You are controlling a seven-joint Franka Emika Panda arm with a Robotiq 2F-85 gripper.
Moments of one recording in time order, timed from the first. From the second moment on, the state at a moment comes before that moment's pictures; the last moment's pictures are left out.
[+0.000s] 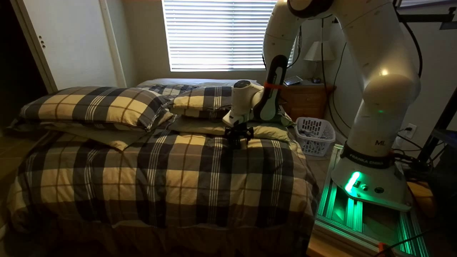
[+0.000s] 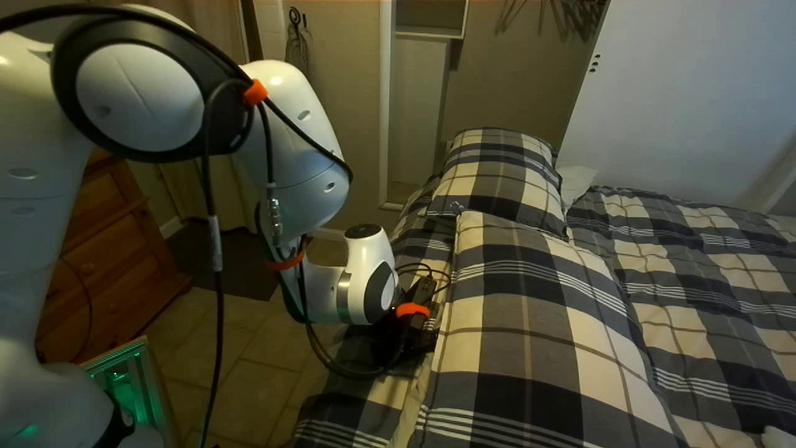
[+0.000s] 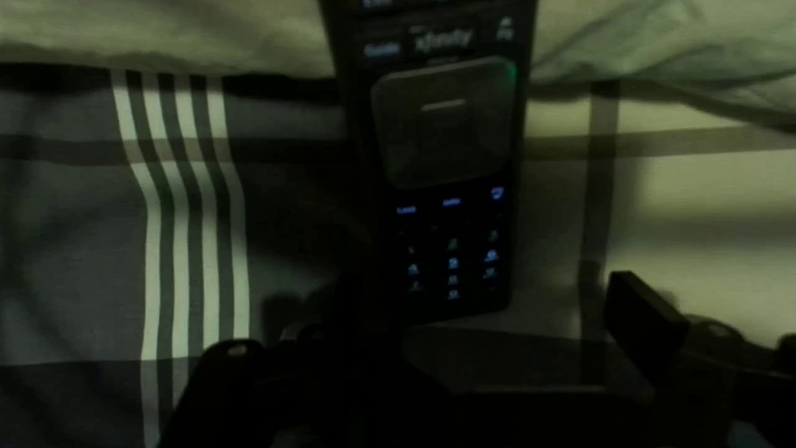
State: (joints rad) arm -0.13 0.57 -0.09 -2.31 -0.88 3.00 -1.46
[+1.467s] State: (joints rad) arm 0.13 0.65 -0.37 -2.22 -0.91 3.14 -1.45
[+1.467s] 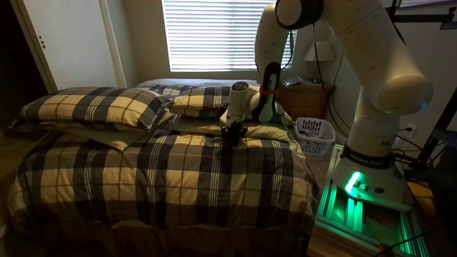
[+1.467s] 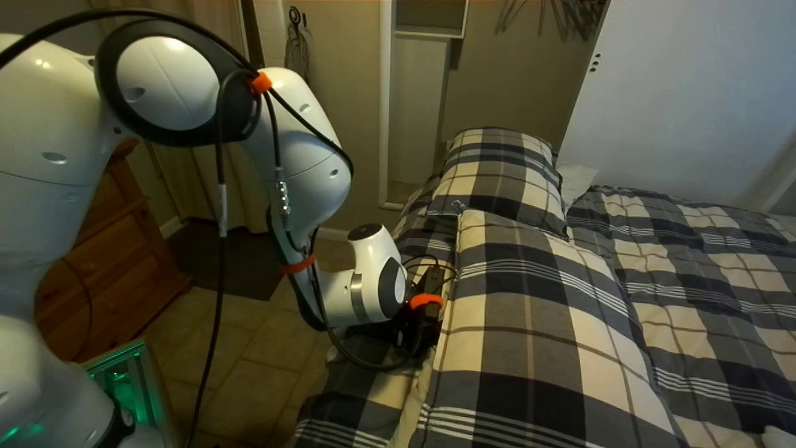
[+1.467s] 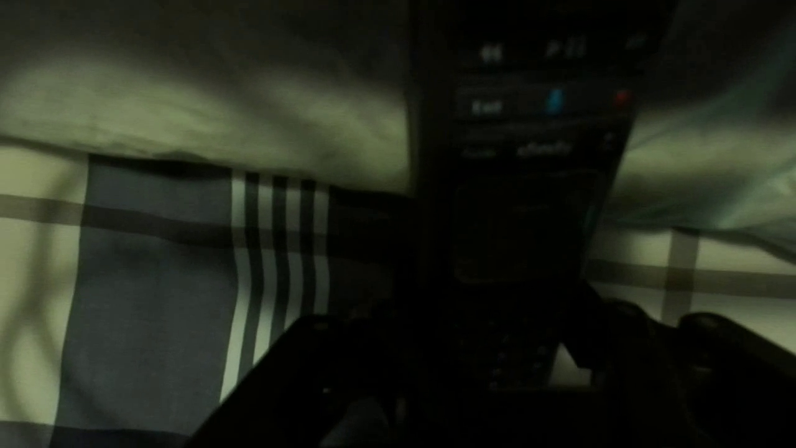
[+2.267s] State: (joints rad) arm -0.29 0.54 0.10 -2.22 -0.66 2.89 -1.74
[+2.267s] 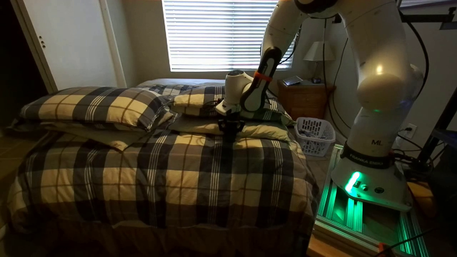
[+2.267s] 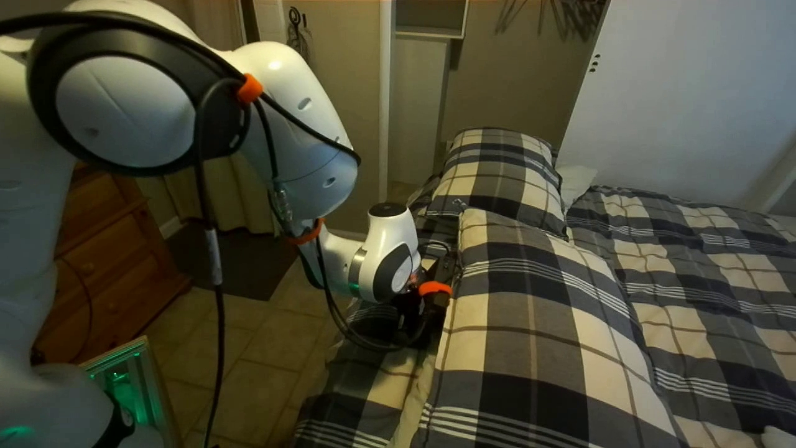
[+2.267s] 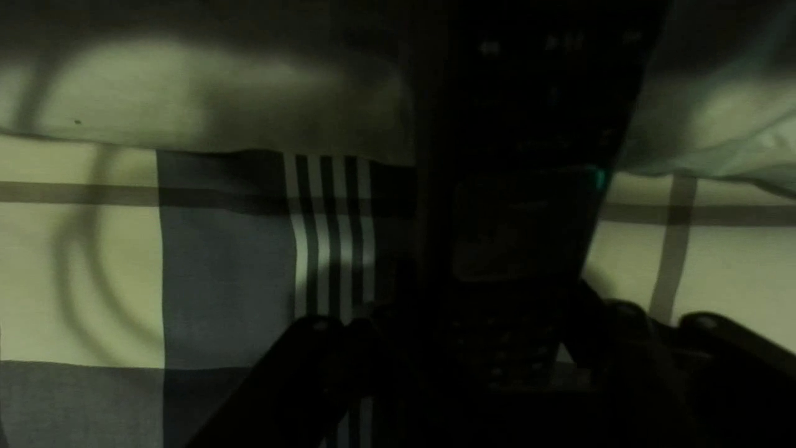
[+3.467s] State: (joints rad) arm -0.30 0.52 0.10 -2.11 -0.21 2.72 -2.01
